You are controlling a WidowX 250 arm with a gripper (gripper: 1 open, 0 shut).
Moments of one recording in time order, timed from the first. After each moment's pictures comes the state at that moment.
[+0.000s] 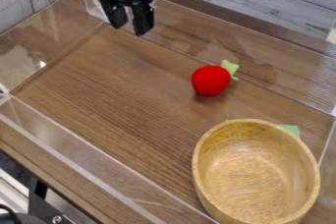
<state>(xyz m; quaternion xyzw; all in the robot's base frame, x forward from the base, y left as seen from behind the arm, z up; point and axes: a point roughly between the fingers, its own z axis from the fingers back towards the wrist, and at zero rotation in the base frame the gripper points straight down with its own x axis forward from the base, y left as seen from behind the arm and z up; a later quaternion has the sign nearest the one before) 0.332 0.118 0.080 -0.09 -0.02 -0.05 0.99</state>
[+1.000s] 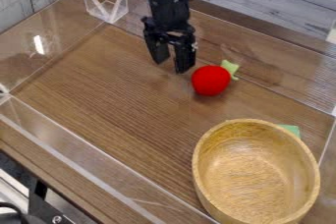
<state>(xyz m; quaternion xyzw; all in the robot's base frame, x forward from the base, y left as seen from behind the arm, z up) 0.339 0.048 0.038 -0.12 -0.01 -0.12 0.99</state>
